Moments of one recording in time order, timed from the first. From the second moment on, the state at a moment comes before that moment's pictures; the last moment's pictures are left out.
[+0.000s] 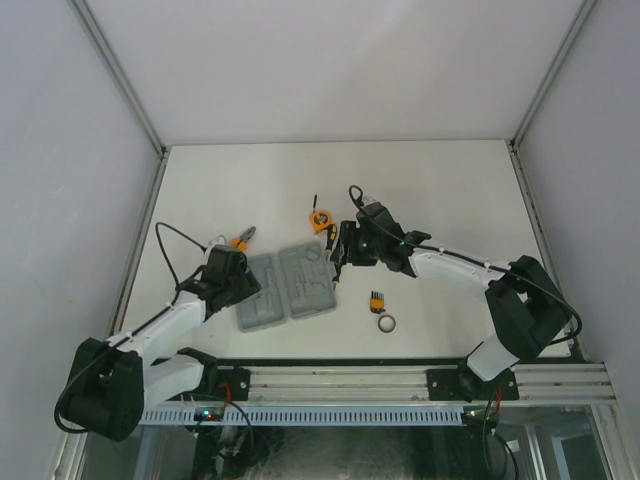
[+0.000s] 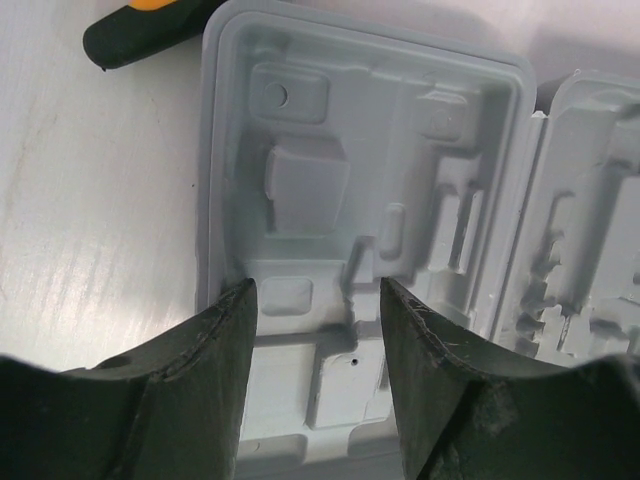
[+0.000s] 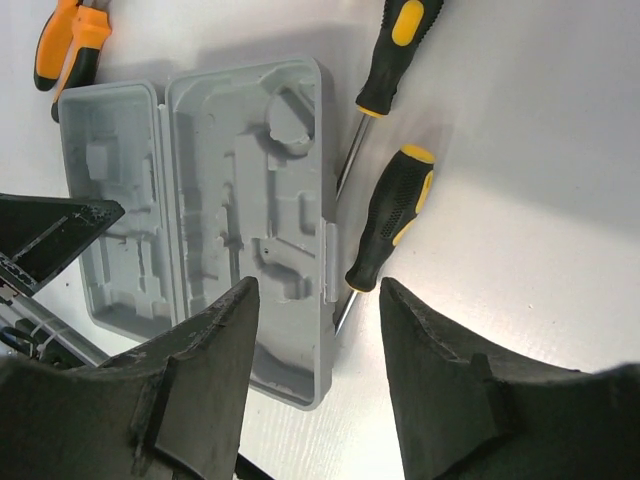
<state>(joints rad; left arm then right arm) -0.34 1.08 0.44 -0.31 -0.16 -0.77 0.70 1.56 0.96 -0.17 -0.09 0.67</state>
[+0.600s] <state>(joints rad) -0.34 1.11 0.45 -0.27 -0.17 -0.77 0.70 1.56 0.94 -0.17 -0.09 0.66</state>
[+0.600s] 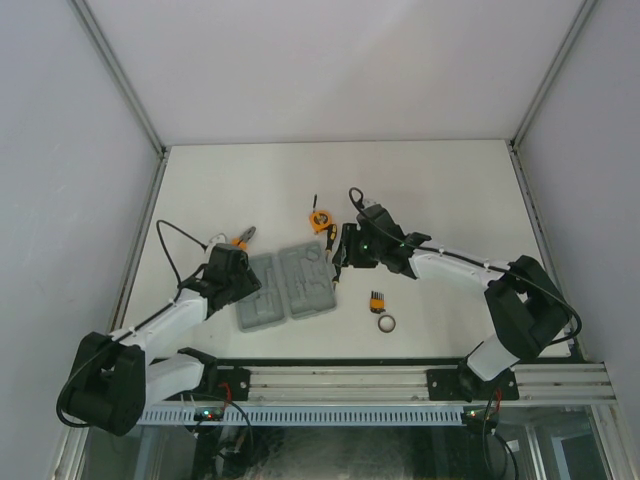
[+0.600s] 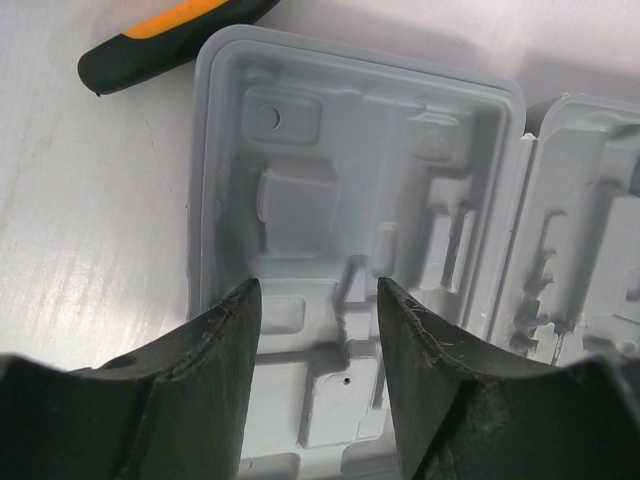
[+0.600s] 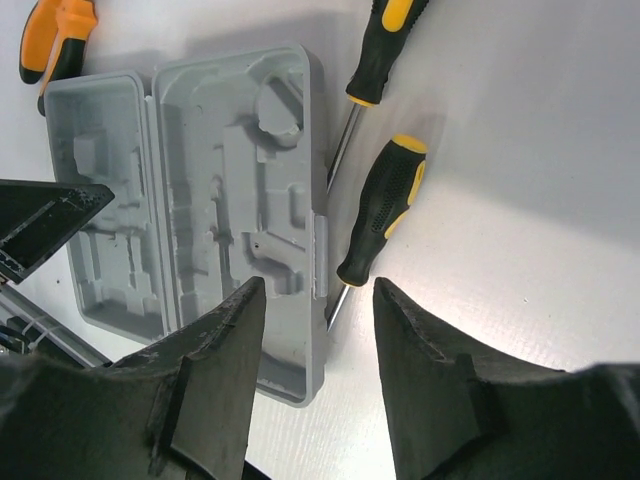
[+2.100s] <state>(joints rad) -0.34 1.08 0.45 -0.33 -0.17 -0.74 0.66 1.35 0.73 0.07 0.02 0.69</state>
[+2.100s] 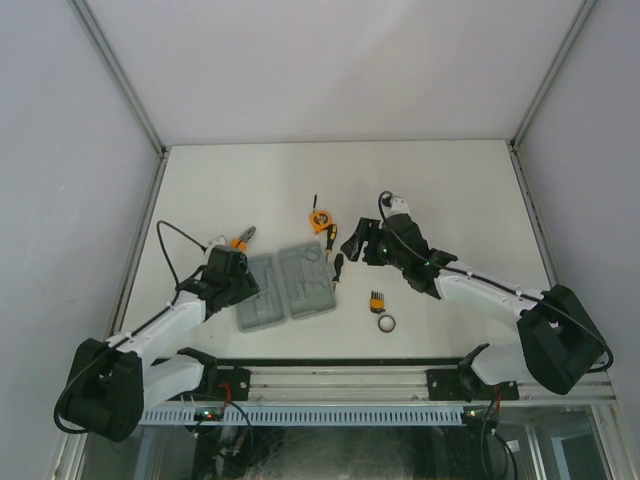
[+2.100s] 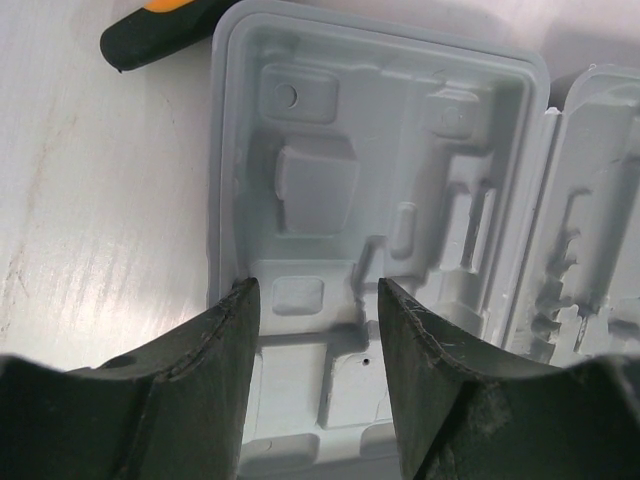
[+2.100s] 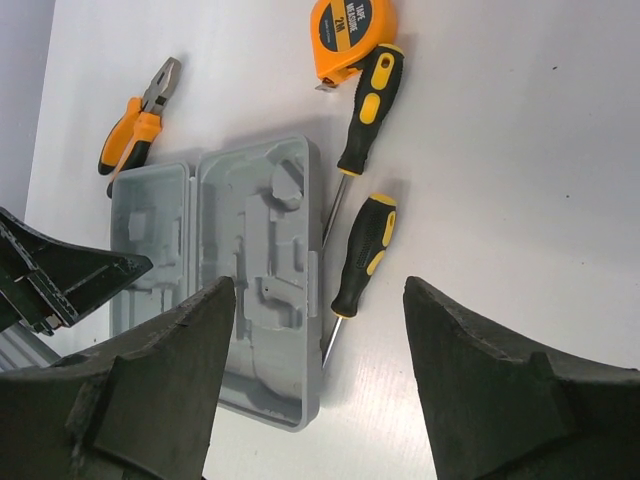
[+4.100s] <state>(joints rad) -0.34 1.03 0.45 -0.41 -0.19 -0.73 0.66 1.29 0.73 0.00 0.08 0.70</state>
